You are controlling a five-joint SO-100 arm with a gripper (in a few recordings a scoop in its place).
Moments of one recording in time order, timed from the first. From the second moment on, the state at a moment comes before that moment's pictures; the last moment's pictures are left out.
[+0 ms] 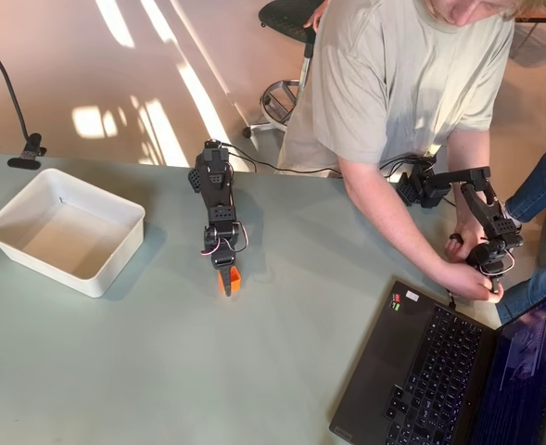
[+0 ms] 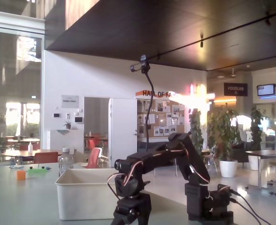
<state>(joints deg) -17.3 55.6 71.1 81.2 4.5</state>
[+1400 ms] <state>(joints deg) -19.8 55.6 71.1 76.0 4.7</state>
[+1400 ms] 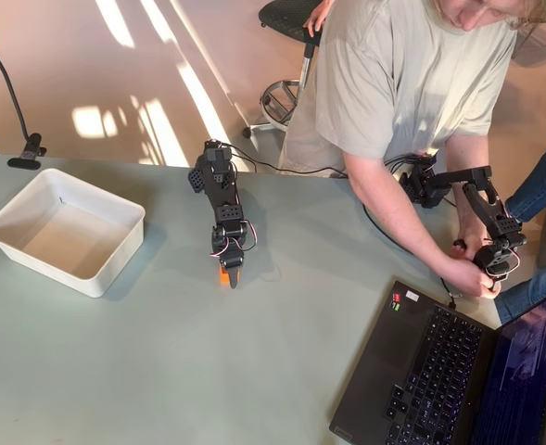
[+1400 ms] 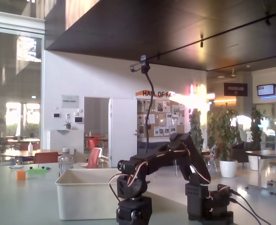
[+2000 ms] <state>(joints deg) -19.4 55.6 71.1 75.8 4.7</state>
